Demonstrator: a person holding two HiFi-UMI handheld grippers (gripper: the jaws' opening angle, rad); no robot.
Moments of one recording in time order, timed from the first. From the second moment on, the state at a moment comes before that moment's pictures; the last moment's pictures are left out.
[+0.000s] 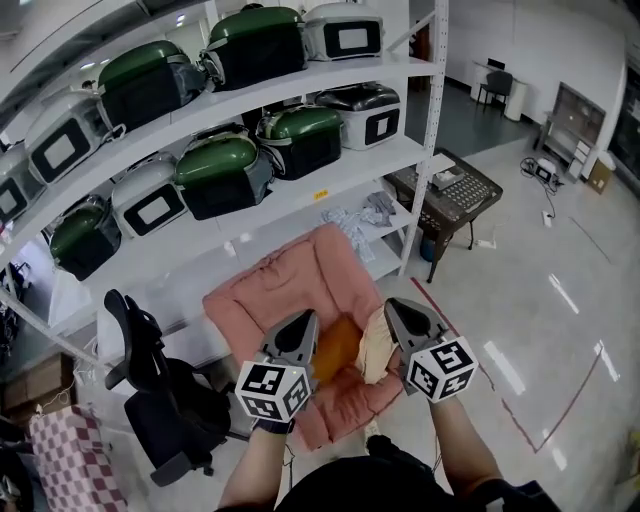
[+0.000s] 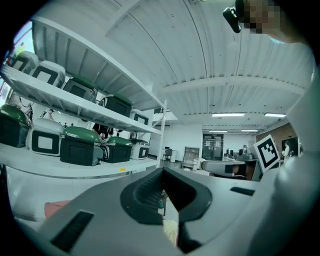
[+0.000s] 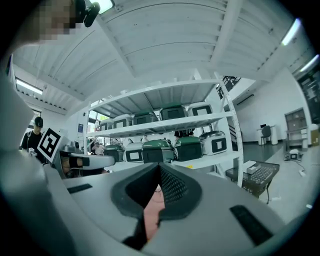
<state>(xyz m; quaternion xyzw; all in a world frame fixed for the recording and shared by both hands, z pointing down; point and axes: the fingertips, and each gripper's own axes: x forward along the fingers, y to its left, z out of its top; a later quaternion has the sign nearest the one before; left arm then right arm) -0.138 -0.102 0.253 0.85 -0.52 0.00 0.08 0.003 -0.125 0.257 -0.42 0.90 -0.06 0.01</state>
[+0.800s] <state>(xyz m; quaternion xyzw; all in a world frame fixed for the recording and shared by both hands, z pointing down) -0.164 -0.077 0.217 0.84 -0.53 -0.02 0.05 -0.019 -0.102 0.229 -0.42 0.91 -0.03 0.02</state>
